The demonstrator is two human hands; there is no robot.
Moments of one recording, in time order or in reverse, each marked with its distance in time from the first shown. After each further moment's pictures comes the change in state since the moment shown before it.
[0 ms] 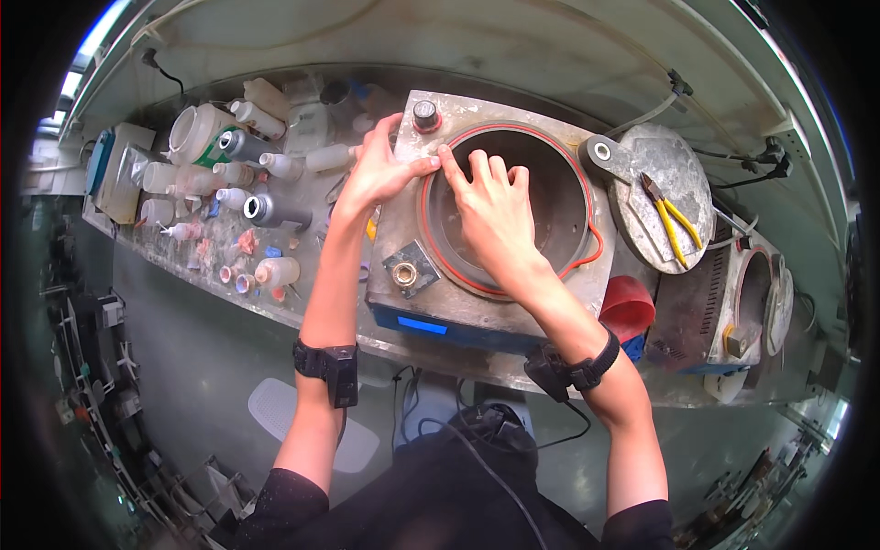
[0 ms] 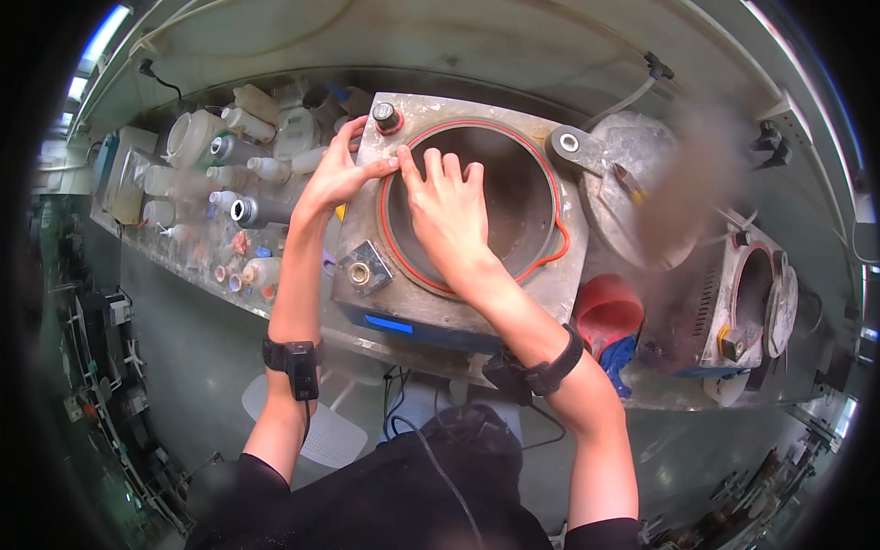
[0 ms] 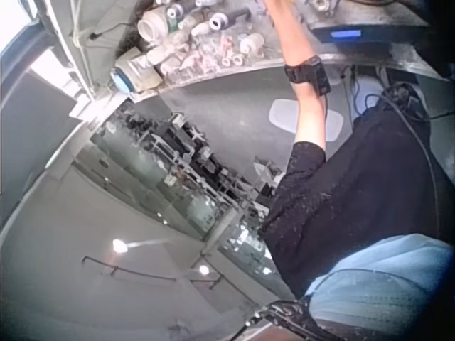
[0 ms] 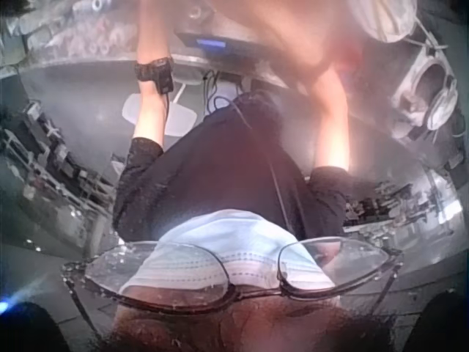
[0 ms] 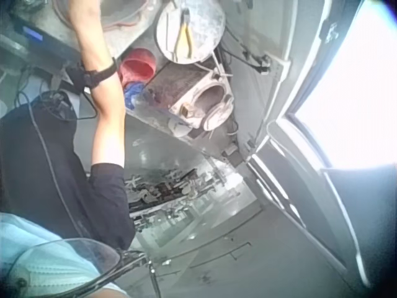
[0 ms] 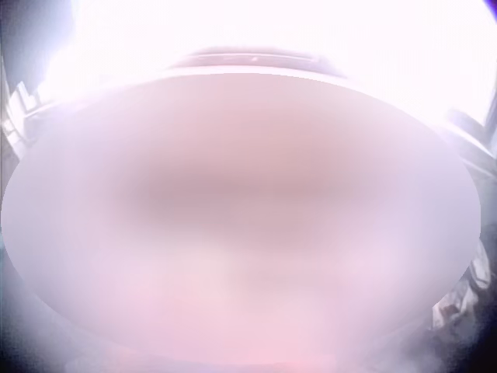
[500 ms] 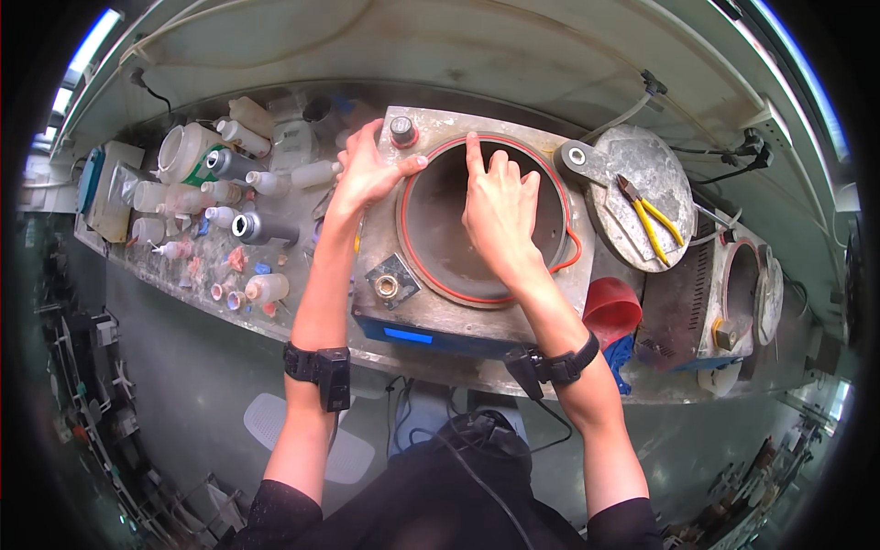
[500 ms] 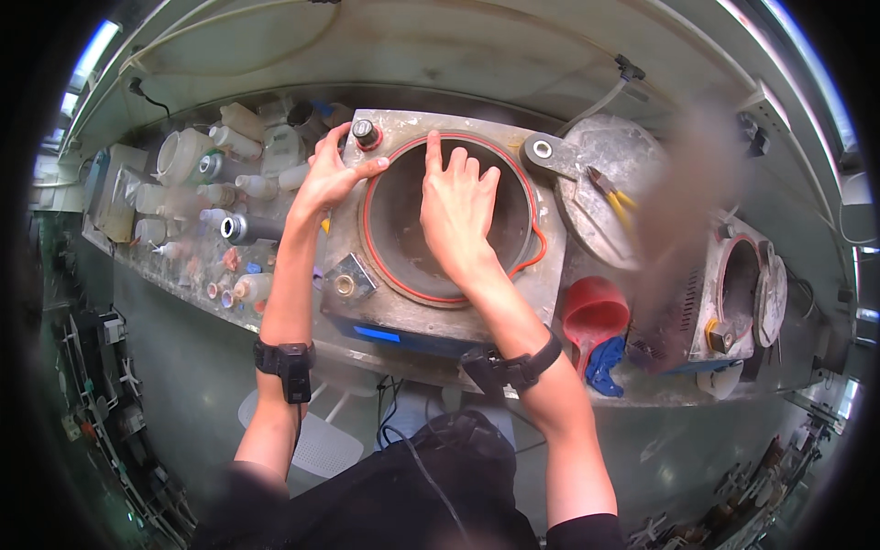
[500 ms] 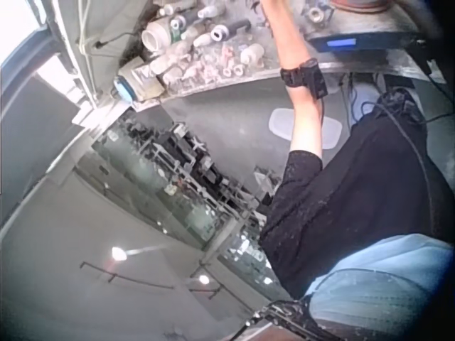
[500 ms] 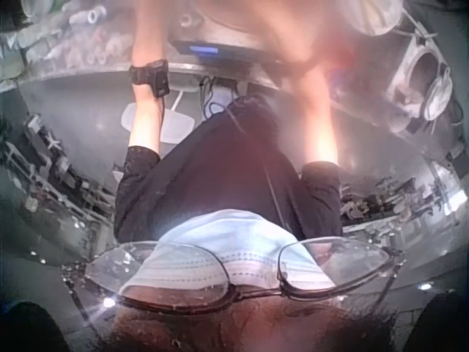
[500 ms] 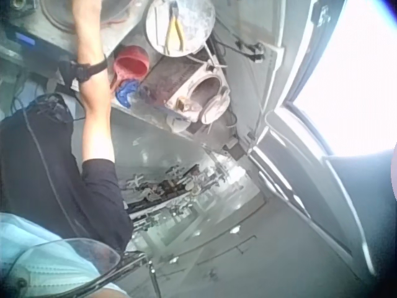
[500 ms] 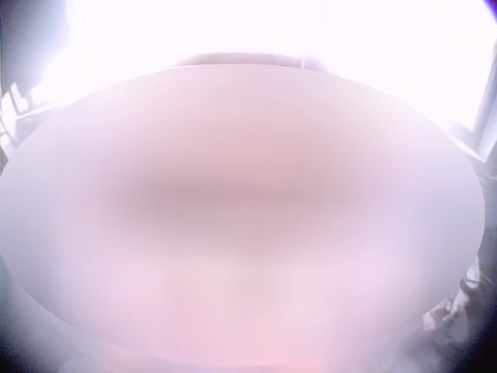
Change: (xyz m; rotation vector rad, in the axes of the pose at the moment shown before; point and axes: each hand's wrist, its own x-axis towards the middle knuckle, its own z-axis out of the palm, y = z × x) left_hand 0.008 0.026 0.006 0.141 0.062 -0.089; right_hand 0.009 0.025 0.002 -0.059 -0.072 0.278
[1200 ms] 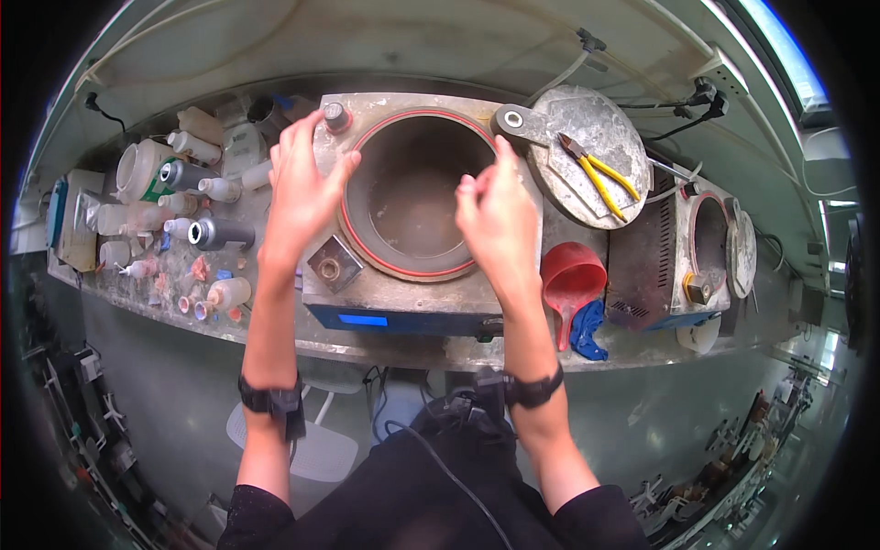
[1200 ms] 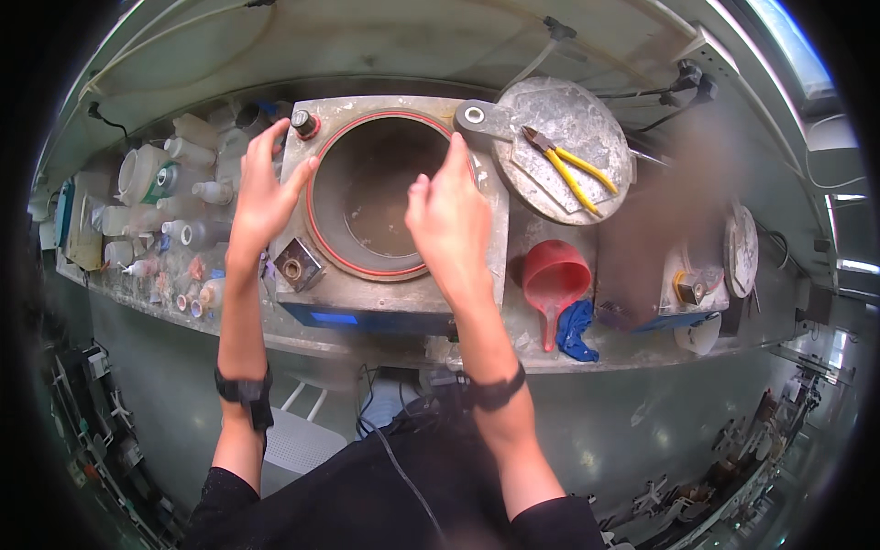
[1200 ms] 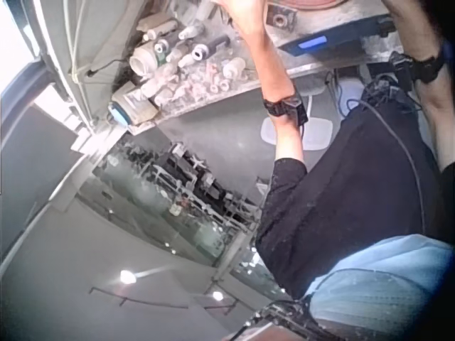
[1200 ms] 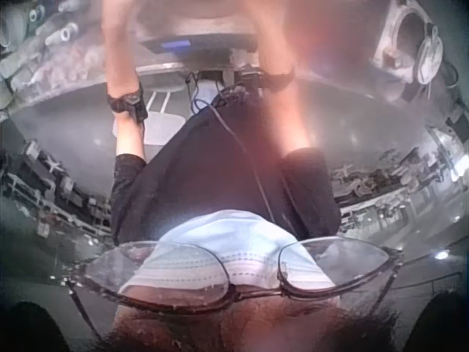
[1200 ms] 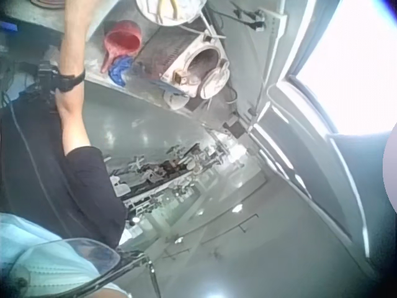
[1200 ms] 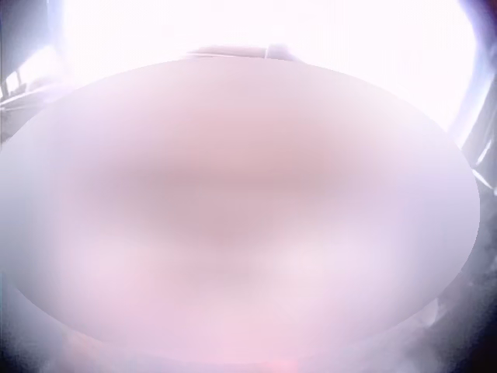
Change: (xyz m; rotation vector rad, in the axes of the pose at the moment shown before) left_hand -0.060 0.021 -0.004 0.343 0.385 0.467; right_hand -0.058 0.042 -0.044 0.374 0.021 0.377
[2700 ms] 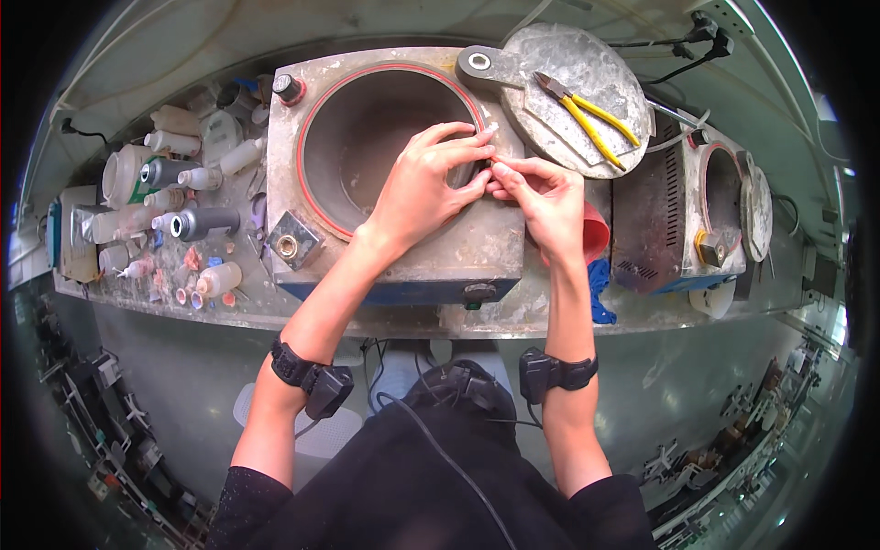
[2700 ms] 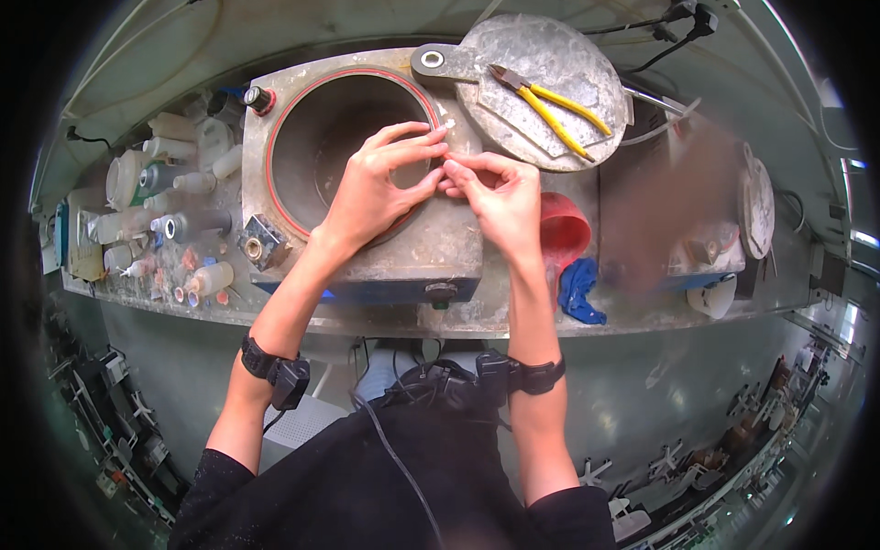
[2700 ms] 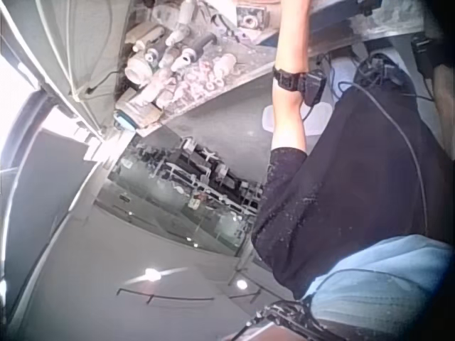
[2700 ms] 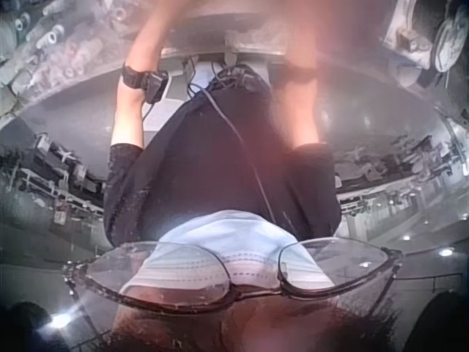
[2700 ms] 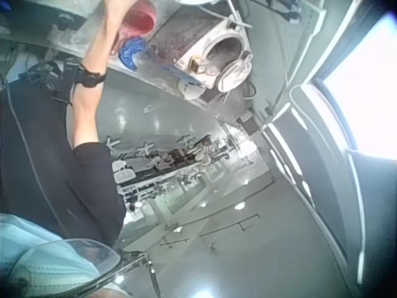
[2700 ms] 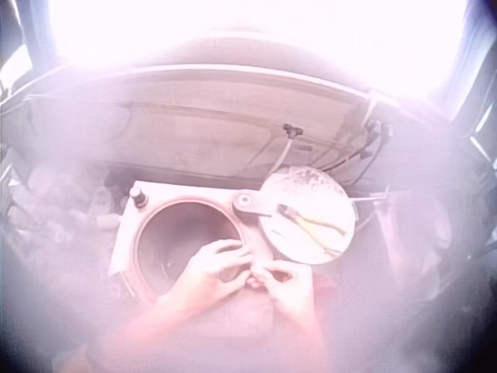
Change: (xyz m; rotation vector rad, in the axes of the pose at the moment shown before) left_hand -0.051 0.120 0.080 -0.646 -0.325 0.425; right_hand -0.029 0.102 -0.010 1.219 -0.131 0.271
